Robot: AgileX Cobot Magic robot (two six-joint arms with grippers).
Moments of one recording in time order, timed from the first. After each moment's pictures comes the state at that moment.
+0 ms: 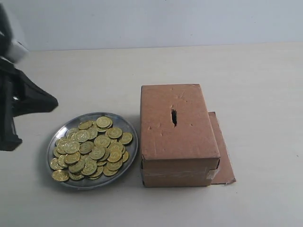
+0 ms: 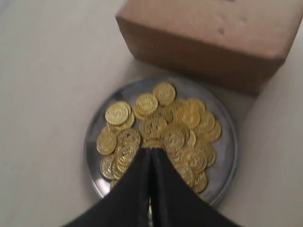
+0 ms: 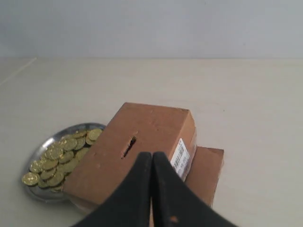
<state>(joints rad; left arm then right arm) -0.32 1.21 -0.78 -0.61 0.70 1.30 0.14 0.46 -0.45 0.70 0.62 -0.50</state>
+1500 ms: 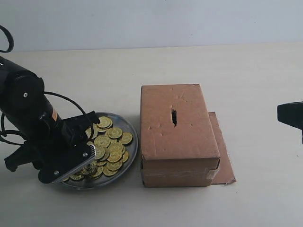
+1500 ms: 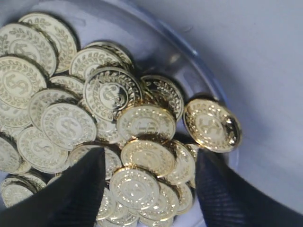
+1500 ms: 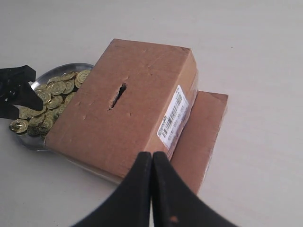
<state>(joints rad) -0.57 1.73 -0.84 0.04 0.59 2.01 0.14 0.70 -0.49 0.68 0.69 -0.54</state>
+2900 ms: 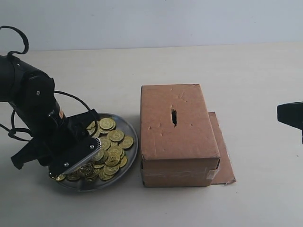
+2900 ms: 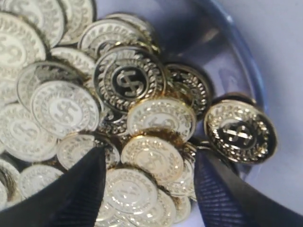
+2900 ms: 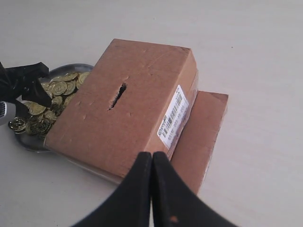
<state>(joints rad) -0.55 1.83 -0.90 0.07 0.60 1.92 0.14 0.70 -0.49 0.68 0.69 -0.54</state>
